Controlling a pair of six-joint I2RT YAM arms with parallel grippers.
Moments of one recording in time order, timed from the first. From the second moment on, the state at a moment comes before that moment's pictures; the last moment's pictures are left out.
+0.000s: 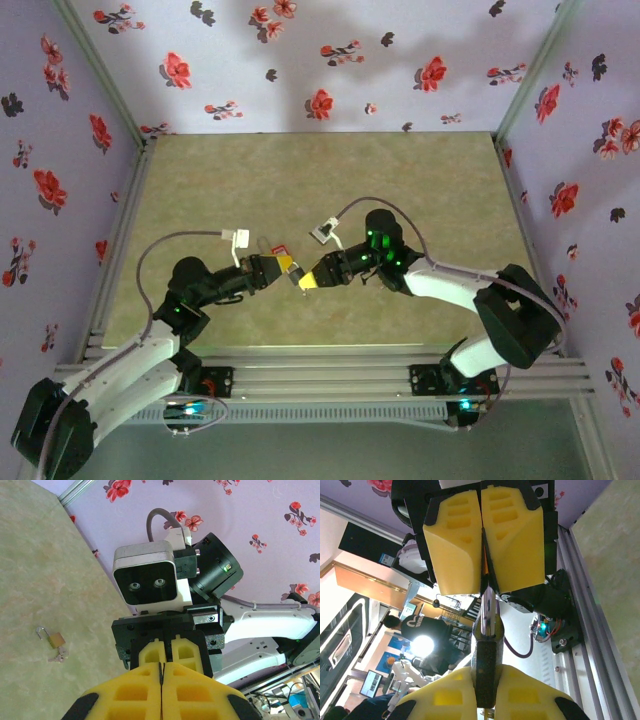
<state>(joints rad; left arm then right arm) -0.63 0.78 0.30 0.57 0.62 -0.99 0.72 1.47 0.70 0.65 -1.29 0.95</state>
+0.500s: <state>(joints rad) -0.65 0.79 0.39 0.35 0.66 -0.93 0.71 1.46 0.71 0.59 -1.24 0.87</state>
